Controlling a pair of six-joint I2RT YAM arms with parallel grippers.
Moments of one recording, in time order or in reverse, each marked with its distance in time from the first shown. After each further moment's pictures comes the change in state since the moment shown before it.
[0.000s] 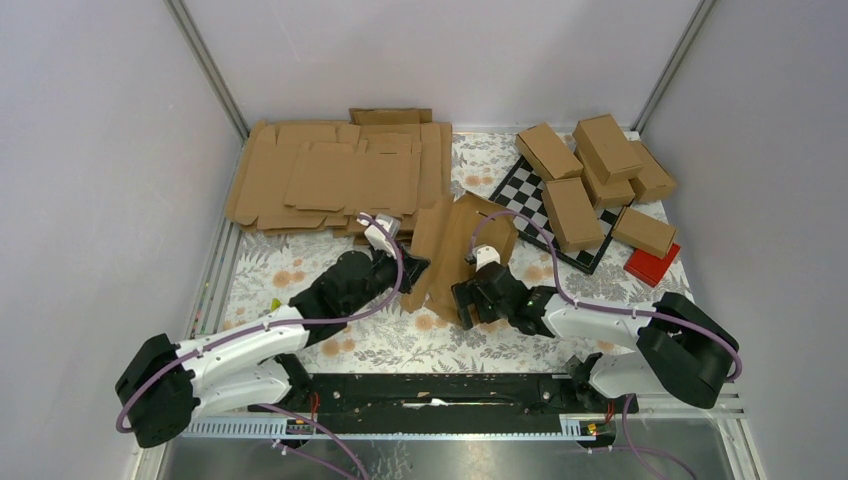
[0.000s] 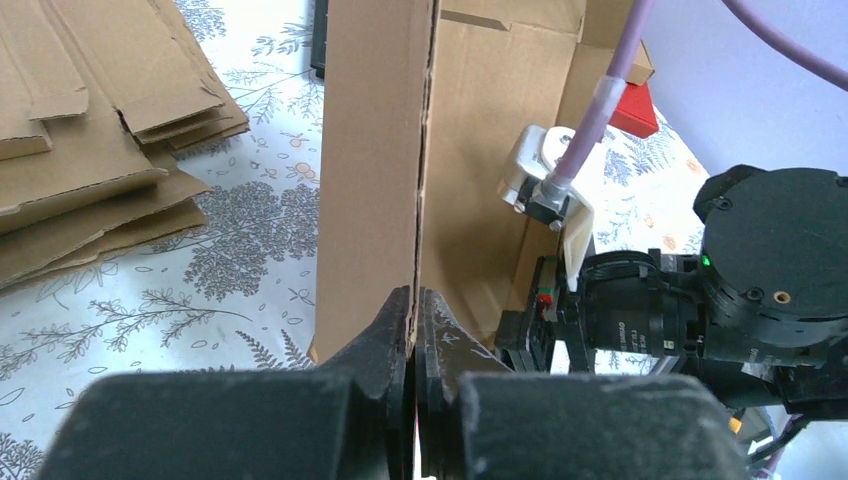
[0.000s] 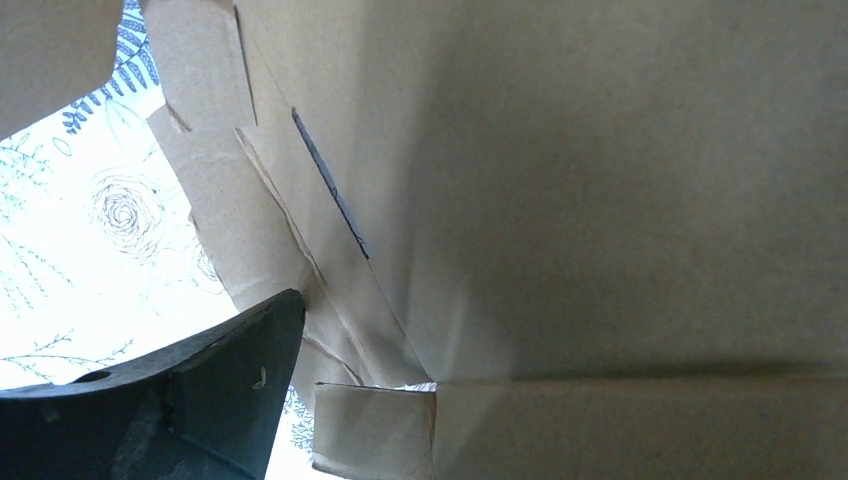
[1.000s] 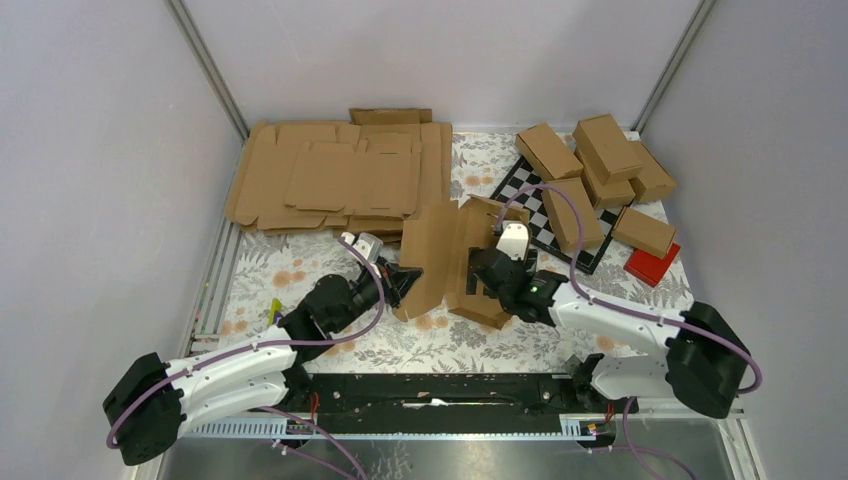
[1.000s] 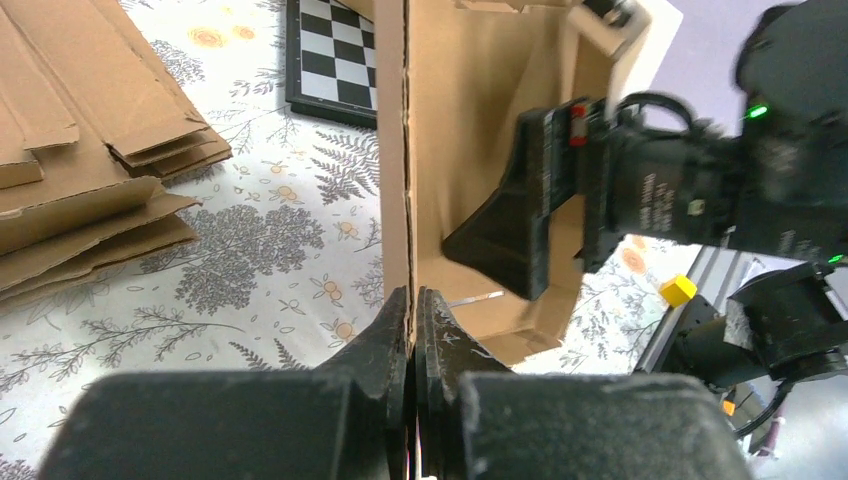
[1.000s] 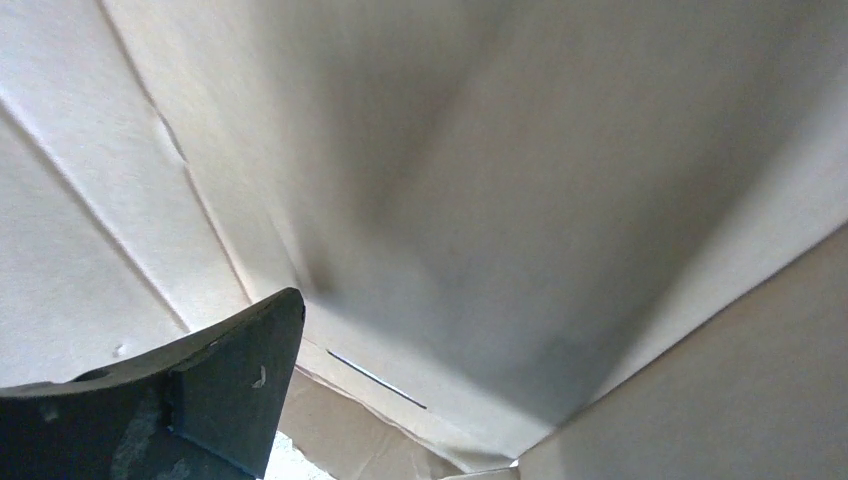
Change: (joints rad) left arm -0.009 -0.155 -0.209 0.230 0.039 0.044; right arm 0.014 -0.045 0.197 -0.295 0.412 0.338
